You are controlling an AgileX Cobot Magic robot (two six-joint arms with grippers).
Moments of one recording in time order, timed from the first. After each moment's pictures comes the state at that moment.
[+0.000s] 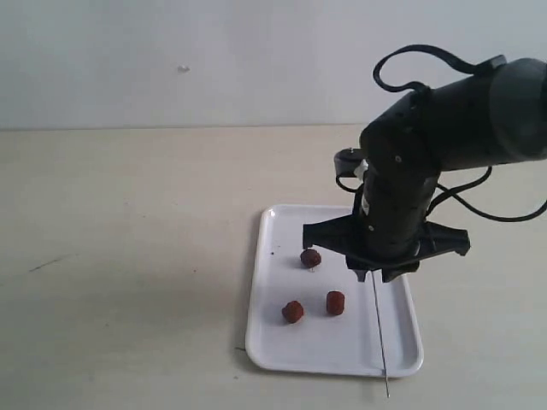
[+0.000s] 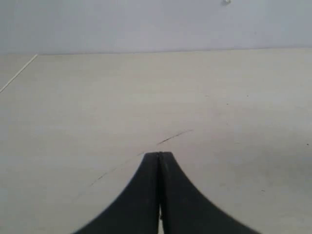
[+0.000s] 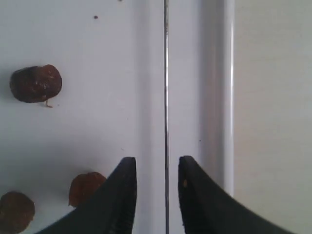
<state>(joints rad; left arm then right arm) -0.10 0.01 0.00 0.23 0.37 -0.24 0.44 1.87 -1.10 -0.23 0.75 0.84</state>
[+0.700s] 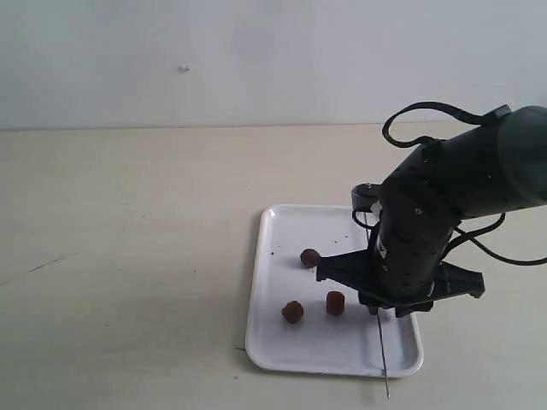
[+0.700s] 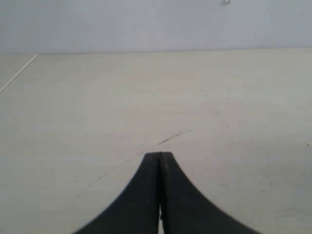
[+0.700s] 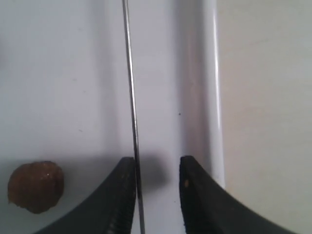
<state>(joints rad) -0.10 0.01 0.00 0.23 0.37 -0.24 0.44 1.87 -0.94 -0.26 0.61 0.96</state>
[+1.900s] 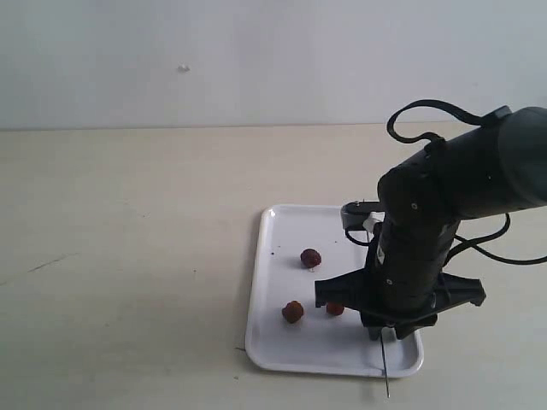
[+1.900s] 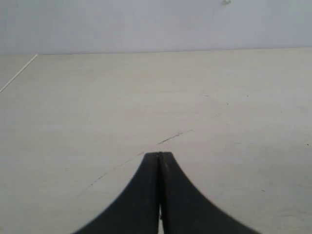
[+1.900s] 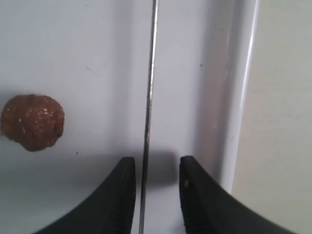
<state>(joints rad) -0.10 0.01 0.00 0.23 0.37 -0.24 0.44 1.87 -0.94 -0.10 0.68 0.69</state>
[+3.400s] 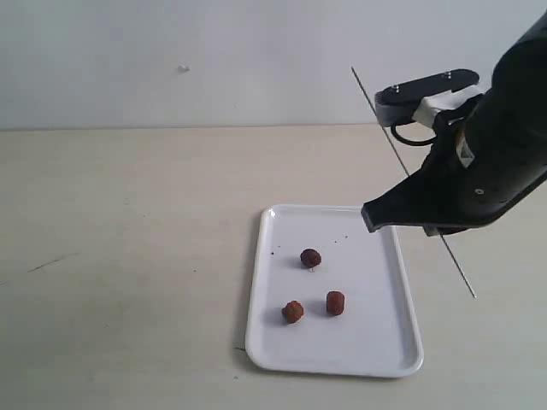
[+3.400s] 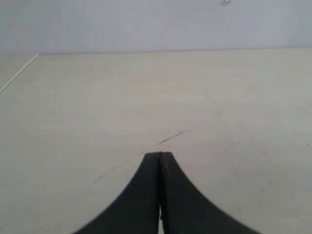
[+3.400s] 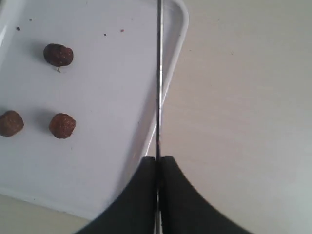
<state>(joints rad) -0.10 0.01 0.00 0.23 0.37 -0.24 0.44 1.45 -0.97 -0.32 0.85 0.50</state>
